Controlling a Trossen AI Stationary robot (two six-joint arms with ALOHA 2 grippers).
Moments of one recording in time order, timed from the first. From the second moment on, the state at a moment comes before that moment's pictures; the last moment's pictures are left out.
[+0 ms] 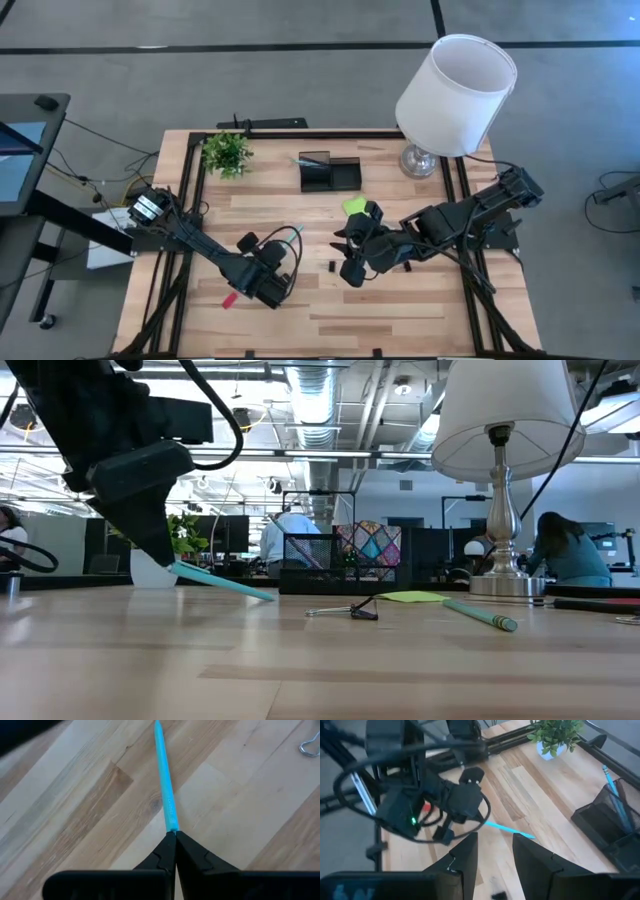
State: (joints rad) left arm -0.56 1.83 1.12 -0.88 -0.61 -1.27; right arm 0.47 1.63 1.64 -0.78 0.54 0.59
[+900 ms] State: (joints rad) left arm -0.66 1.68 1.18 -0.98 -0.67 -1.29; right arm 0.16 1.74 1.11 0.02 -0.09 -0.07
